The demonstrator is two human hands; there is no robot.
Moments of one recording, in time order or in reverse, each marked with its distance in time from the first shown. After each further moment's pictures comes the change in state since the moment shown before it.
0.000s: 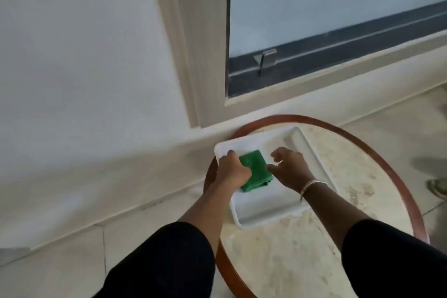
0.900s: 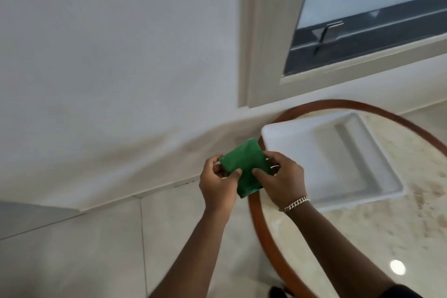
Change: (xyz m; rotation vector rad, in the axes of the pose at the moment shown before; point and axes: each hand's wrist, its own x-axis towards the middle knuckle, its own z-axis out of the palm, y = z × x) left_hand -0.060 -0.128 -0.045 -0.855 0.492 -0.091; right_hand -0.079 -0.116 0.088 0.367 0.067 -0.063
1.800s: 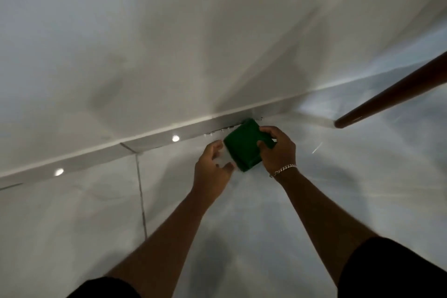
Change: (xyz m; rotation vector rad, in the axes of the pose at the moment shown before) left_hand 0.374 -0.508 -0.176 0.324 -0.337 0.095; right_hand 0.081 0.288 0.579 0.086 0.088 0.027
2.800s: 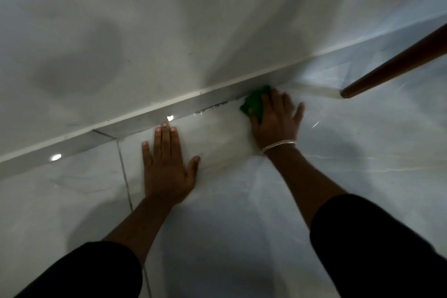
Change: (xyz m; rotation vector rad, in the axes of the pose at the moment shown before) left_hand 0.017 -0.090 -0.052 1.153 0.168 0.329; right_hand 0.029 0.038 0.026 -0.775 0.108 -0.226
